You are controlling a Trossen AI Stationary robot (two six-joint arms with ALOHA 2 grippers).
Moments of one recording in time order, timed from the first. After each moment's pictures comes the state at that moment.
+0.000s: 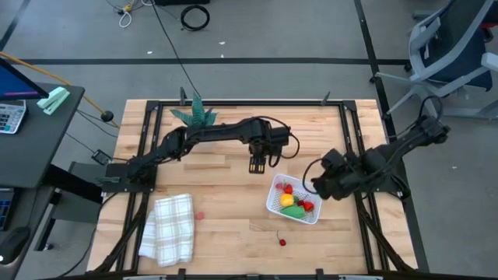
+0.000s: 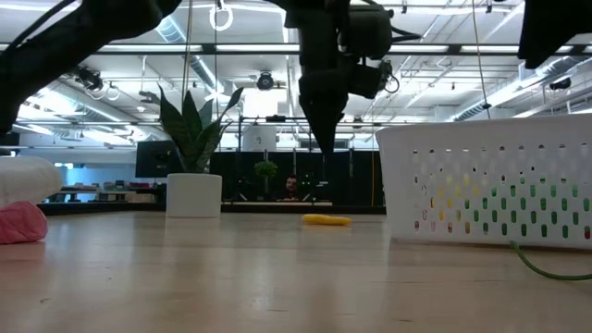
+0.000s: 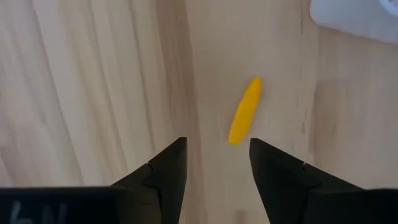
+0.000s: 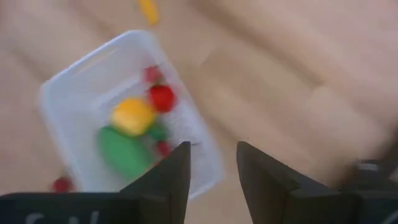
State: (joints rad) left arm 0.11 2.39 2.33 -1.33 -0.07 0.23; right arm 0.52 1.17 1.14 -1.35 0.39 1.38
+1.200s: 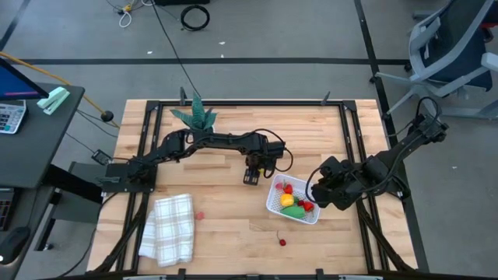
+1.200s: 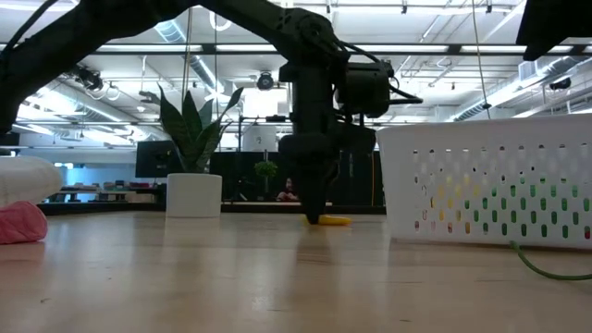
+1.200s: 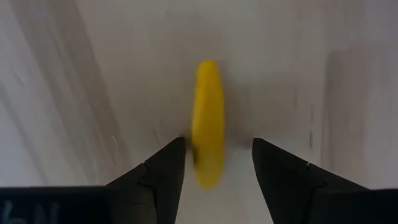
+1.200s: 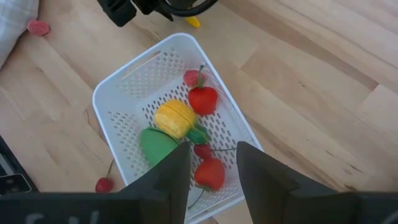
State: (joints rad) left arm 0.10 2.39 1.98 -1.05 0.04 0.31; right arm 0.61 1.17 1.09 -1.17 0.44 1.45
